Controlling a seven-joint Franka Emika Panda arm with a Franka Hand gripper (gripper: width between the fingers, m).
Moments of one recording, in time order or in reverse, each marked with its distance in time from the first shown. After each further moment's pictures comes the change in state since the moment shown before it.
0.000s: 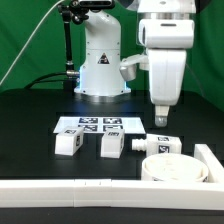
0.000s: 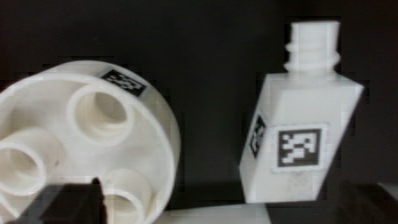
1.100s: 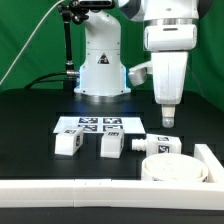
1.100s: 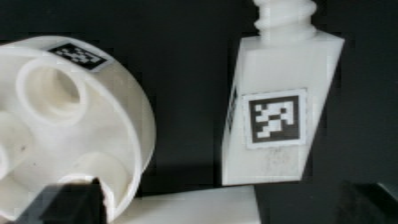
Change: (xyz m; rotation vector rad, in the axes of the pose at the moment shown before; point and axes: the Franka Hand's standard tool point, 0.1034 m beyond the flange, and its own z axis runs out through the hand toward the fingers) arm 0.019 -0.012 0.008 -0.058 0.043 0.083
